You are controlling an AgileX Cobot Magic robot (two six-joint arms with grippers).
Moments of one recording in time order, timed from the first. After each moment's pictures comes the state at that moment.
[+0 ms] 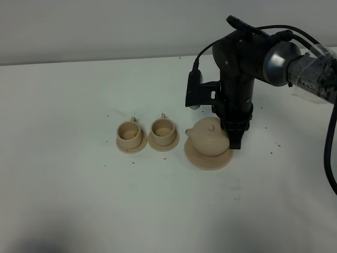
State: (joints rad) left arm -0.10 0.08 -0.50 -0.16 1.04 0.10; right arm 0.63 2.21 -1.76 -0.08 1.13 -0.92
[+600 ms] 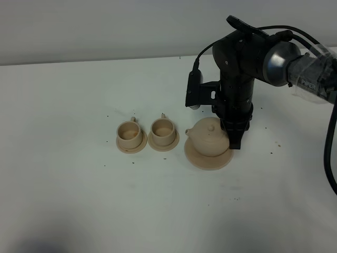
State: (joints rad) left arm -0.10 0.08 -0.50 -0.16 1.04 0.10; right arm 0.63 2.21 -1.76 -0.08 1.13 -0.91
